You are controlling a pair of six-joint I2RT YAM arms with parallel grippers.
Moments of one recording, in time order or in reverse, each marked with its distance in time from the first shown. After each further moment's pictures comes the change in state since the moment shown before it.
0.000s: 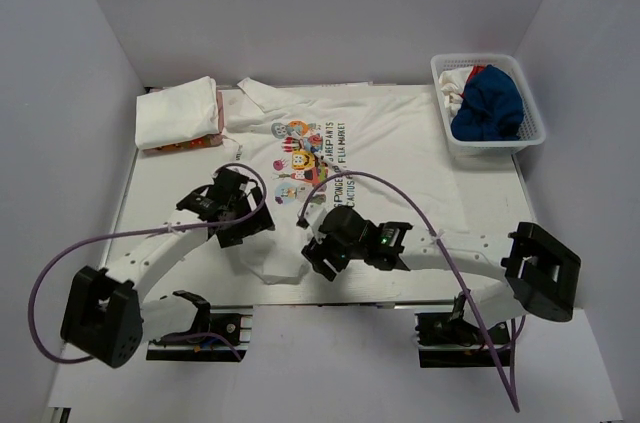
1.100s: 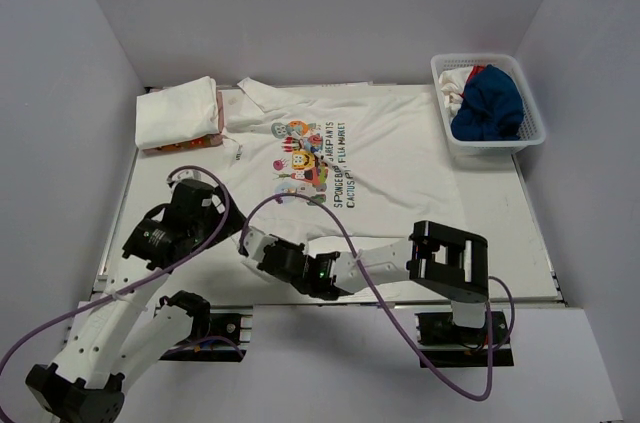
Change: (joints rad) left arm 0.010 -0.447 0.116 -0.354 -0.135 -0.064; right arm 0.275 0.460 0.220 0.459 0.609 -0.303
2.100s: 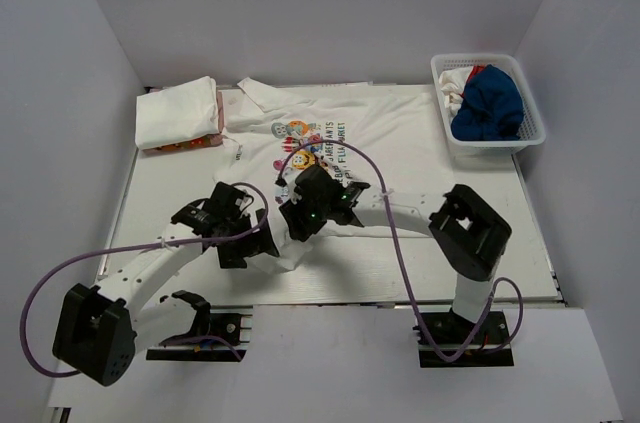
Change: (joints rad) left arm -0.021 0.306 -0.187 0.227 0.368 0.132; right arm -0.439 -0.029 0.182 -0.483 -0.762 0.364
